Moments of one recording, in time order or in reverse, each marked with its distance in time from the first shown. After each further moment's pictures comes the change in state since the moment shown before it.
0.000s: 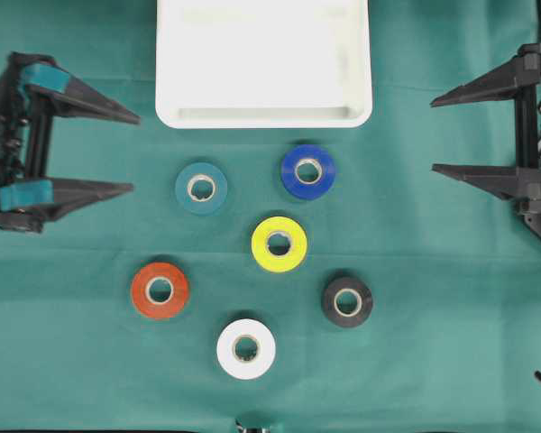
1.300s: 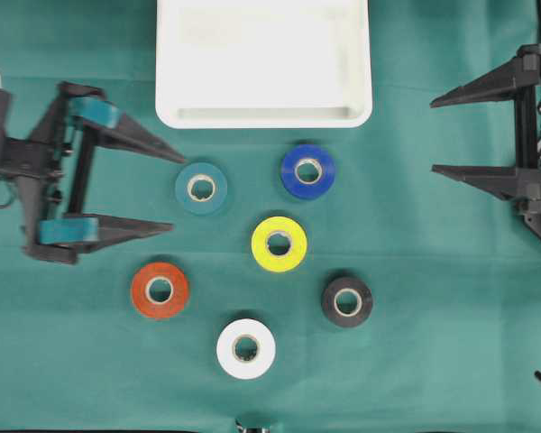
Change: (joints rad) left arm -0.074 0.175 -0.155 0.000 0.035 0.000; right arm 0.000 0.000 0.000 0.000 0.009 0.002
